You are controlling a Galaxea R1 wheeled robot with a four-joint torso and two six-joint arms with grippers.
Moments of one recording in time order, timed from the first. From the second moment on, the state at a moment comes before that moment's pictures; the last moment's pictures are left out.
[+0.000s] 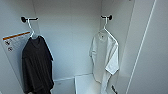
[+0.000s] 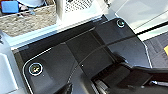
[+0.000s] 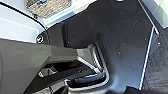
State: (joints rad) left arm 1.46 2.99 -2.66 0.24 -0.08 -0.03; right arm -1.62 3.09 -2.77 -0.68 0.17 0.69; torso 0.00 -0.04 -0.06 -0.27
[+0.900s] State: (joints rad) left arm 1.10 2.83 -2.29 0.23 0.13 -0.06; right arm -1.61 3.09 -2.77 -0.68 0.17 0.69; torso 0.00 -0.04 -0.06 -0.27
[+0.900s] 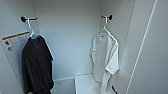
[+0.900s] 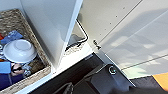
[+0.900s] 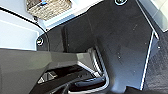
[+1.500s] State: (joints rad) left arm 0.92 2.77 -2.19 0.19 0.25 -0.11; right arm -1.60 3.09 -2.77 -0.68 0.17 0.69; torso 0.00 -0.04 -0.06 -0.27
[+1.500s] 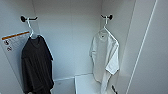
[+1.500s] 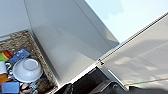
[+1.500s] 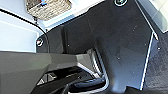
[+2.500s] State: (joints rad) left arm 0.55 2.73 -2.03 0.16 0.44 -0.27; right arm -1.59 3.09 -2.77 -0.68 0.16 0.70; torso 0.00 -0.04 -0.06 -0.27
